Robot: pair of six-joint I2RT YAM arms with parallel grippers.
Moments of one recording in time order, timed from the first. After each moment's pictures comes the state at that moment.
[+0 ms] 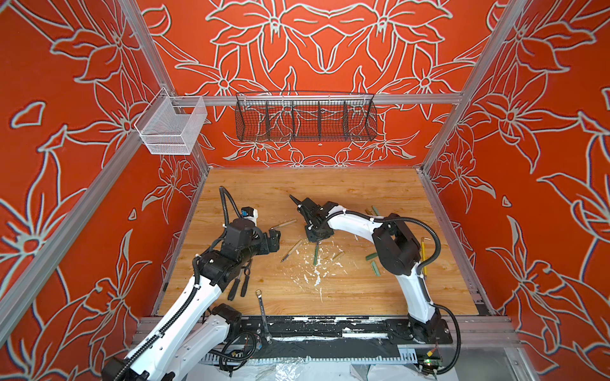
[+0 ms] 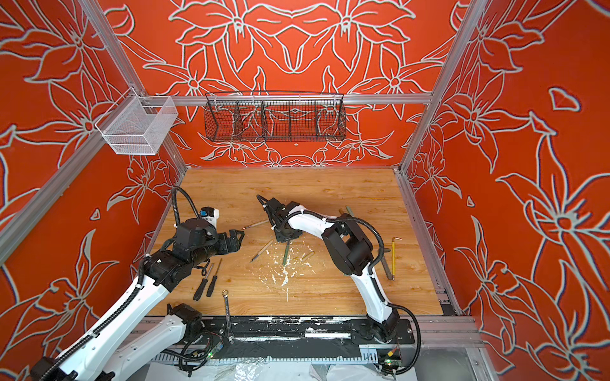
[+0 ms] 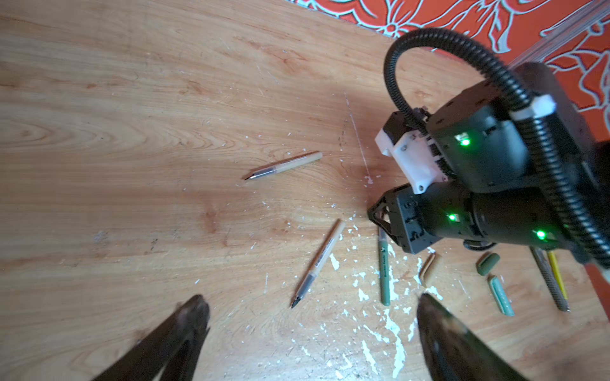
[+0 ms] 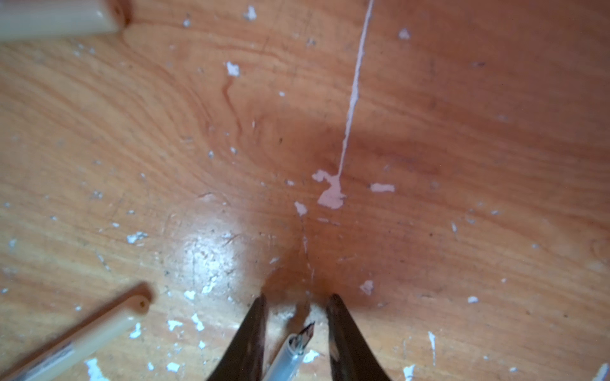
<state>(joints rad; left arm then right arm) -0.35 0.81 0.74 -0.57 0.00 -0.48 0.77 2.19 1.69 -0.84 0.13 0.49</state>
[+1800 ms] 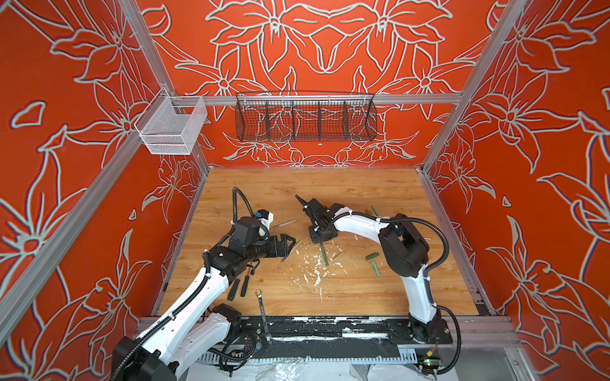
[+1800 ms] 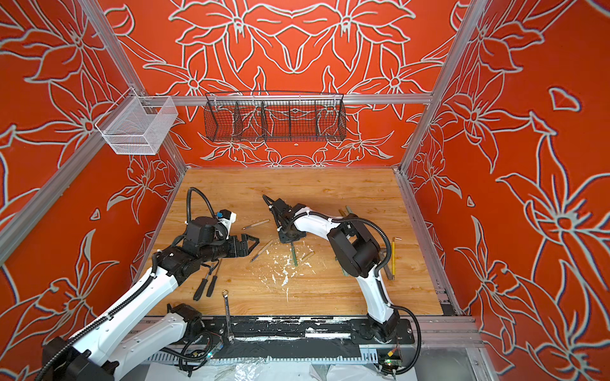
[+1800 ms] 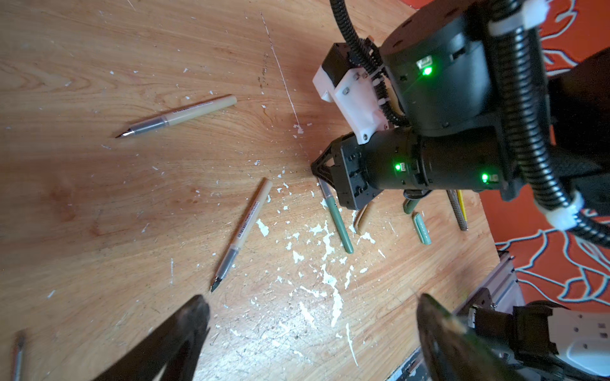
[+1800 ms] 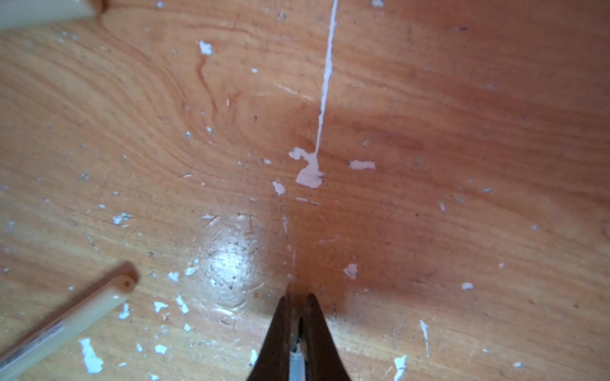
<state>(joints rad) -0.35 0.91 0.68 -0.47 0.32 -0.51 0.76 2.11 1.56 -0.75 0.07 0.51</state>
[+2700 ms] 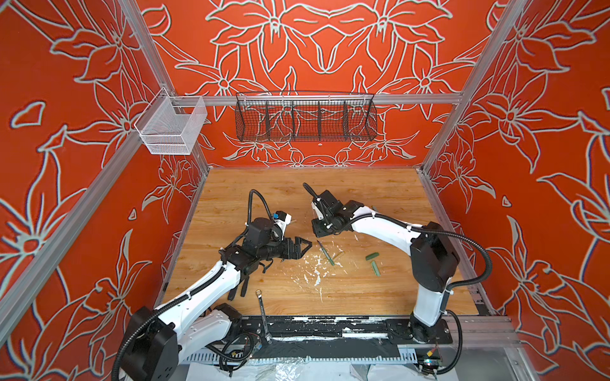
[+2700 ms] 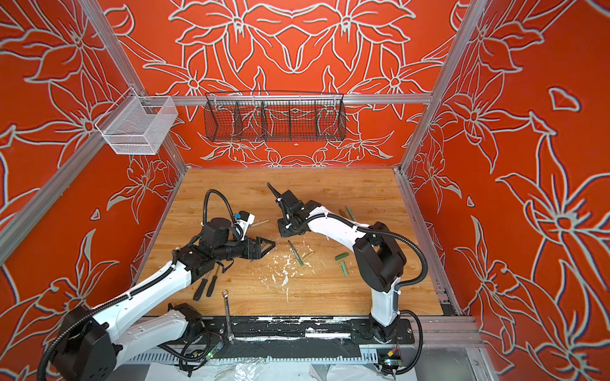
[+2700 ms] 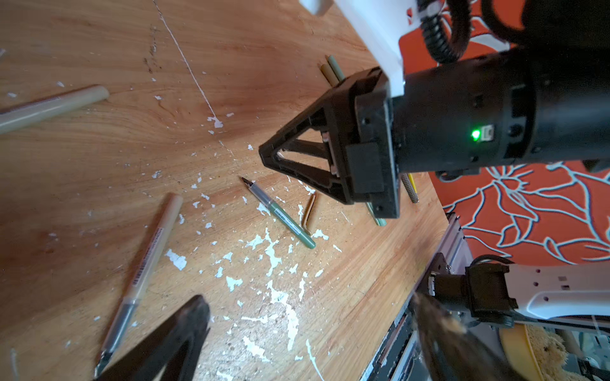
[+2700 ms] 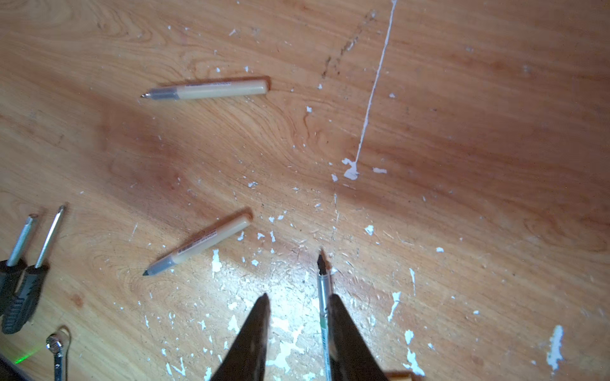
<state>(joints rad) -0.46 1.01 0.61 -0.18 0.43 -0.53 0.75 1.87 1.43 -0.66 -0.02 0.43</state>
